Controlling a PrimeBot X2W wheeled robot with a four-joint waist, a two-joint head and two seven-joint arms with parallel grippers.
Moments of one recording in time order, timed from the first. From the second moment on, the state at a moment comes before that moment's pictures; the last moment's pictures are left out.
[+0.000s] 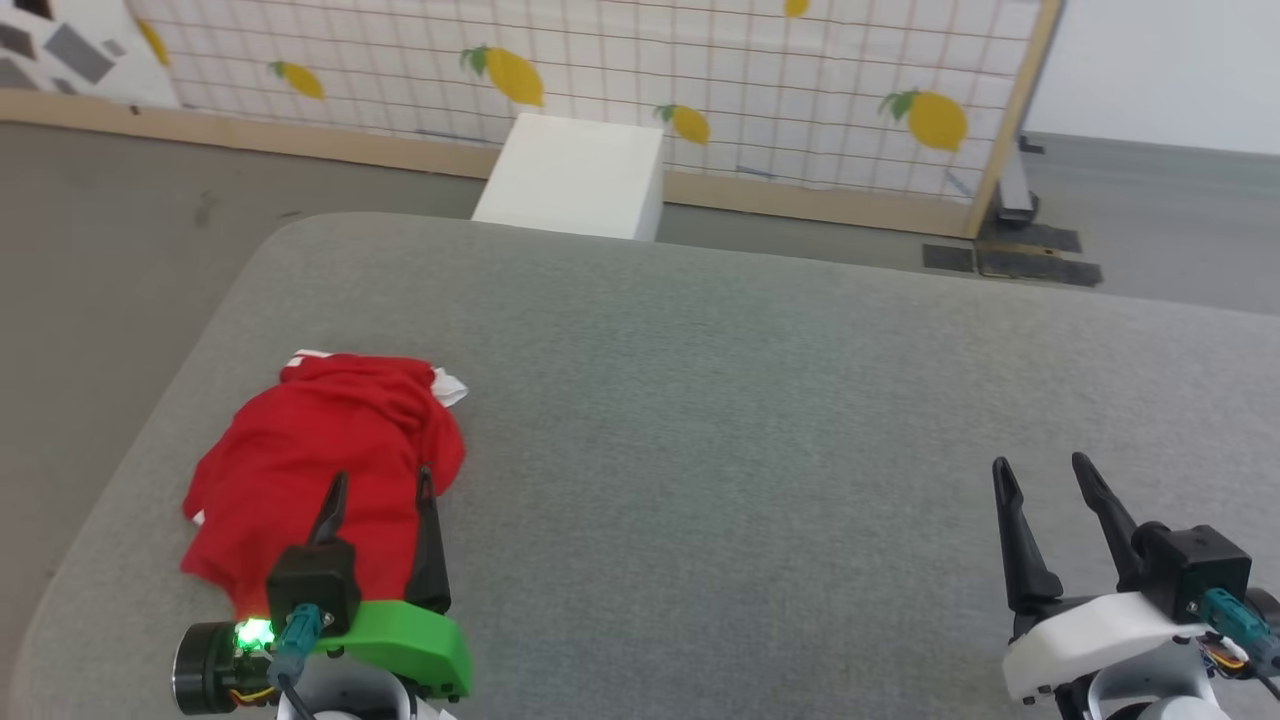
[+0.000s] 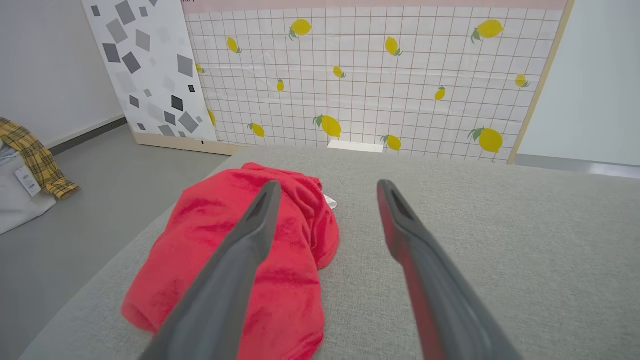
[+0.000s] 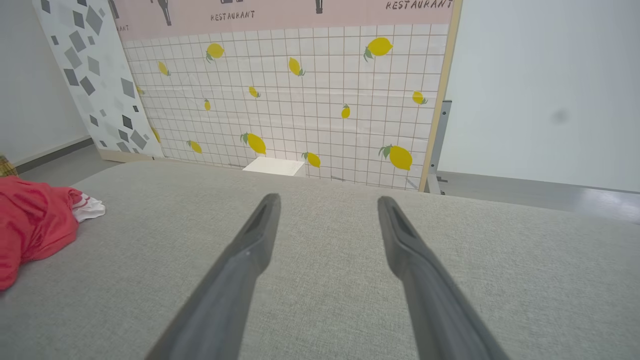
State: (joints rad) left arm 0.02 0.05 -0.07 0.02 -0.06 0.09 -0.11; right arm 0.03 -0.05 -0.07 0.06 0.09 0.13 -0.11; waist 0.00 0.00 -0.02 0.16
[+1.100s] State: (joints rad) left arm 0.07 0.05 -0.08 0.02 -0.09 0.13 -0.18; right arm 0.08 -0.05 -0.07 0.10 0.16 0.13 -0.18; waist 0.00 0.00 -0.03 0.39
